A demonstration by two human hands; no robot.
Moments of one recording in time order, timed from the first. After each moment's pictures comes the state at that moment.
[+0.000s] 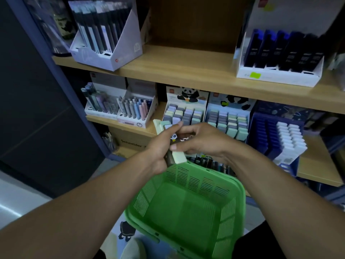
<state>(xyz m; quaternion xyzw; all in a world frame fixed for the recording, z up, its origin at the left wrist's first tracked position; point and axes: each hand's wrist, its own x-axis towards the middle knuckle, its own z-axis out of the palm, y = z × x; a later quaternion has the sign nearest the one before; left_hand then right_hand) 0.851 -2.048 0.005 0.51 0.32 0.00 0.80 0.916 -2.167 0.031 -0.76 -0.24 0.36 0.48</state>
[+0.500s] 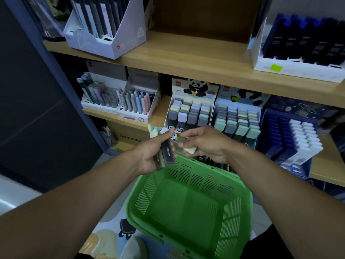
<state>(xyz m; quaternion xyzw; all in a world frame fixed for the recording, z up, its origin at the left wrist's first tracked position) 0.846 -1.995 -0.032 0.48 0.35 -0.09 0.80 0.938 -2.142 -0.014 -0.73 -0.14 0.41 0.53</state>
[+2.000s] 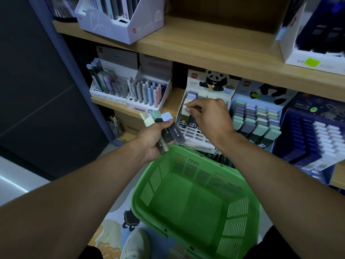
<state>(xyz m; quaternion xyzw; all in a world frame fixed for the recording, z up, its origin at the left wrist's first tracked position) 0.859 -1.964 -0.050 0.45 0.40 0.04 0.80 0.965 -2.092 -0.029 -0.86 -0.35 -0.07 0.36</state>
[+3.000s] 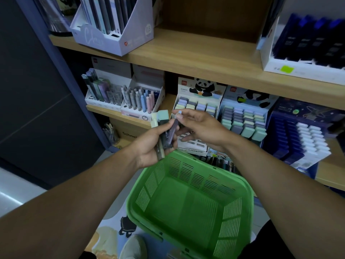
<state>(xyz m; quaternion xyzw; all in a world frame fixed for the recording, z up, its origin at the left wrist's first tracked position) 0.850 -1.974 -0.034 0.44 0.23 -0.06 0.87 0.958 -2.115 -0.014 -0.69 -0.27 0.37 0.56</state>
